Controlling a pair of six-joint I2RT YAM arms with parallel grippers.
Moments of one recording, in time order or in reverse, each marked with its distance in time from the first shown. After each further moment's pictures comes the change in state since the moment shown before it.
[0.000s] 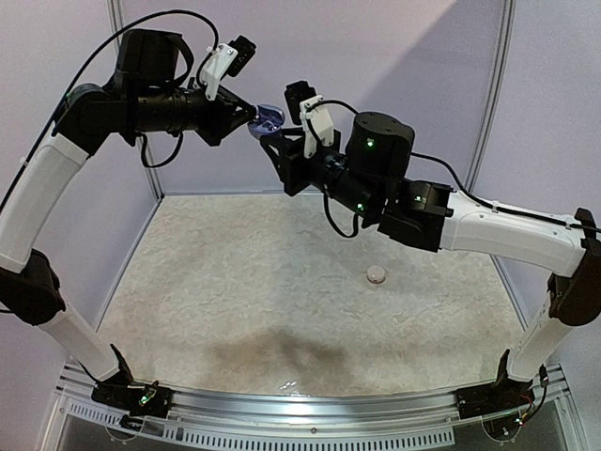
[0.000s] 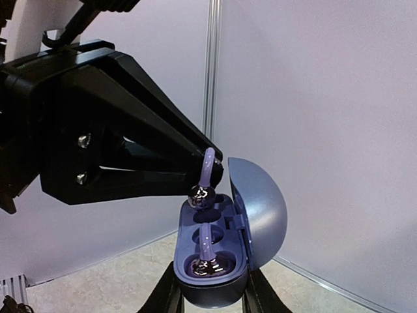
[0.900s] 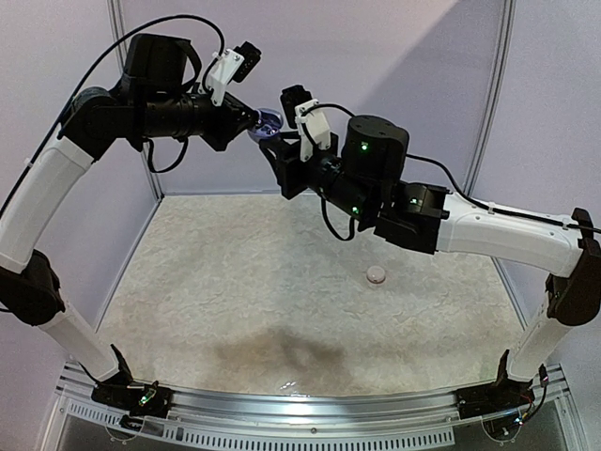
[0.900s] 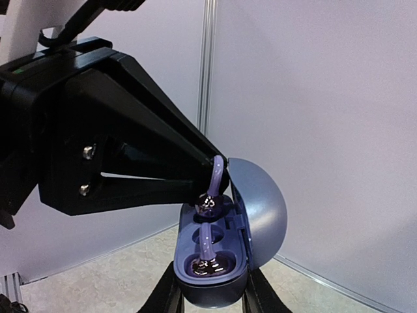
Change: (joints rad) left arm -0.027 -0.002 -0.038 0.019 -0.072 -0.016; right arm 0.010 0.013 0.004 -0.007 0.028 -0.010
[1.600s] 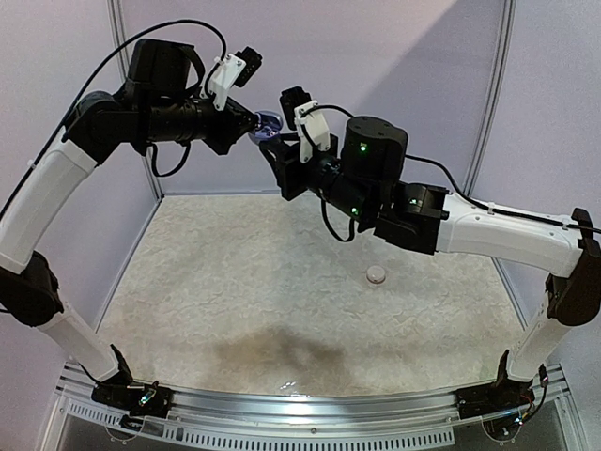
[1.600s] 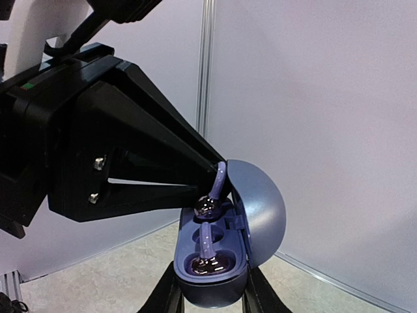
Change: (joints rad) left arm -0.001 -0.010 -0.047 0.031 -0.014 -0.006; right arm 0.004 0.000 0.000 -0.006 0.008 0.005
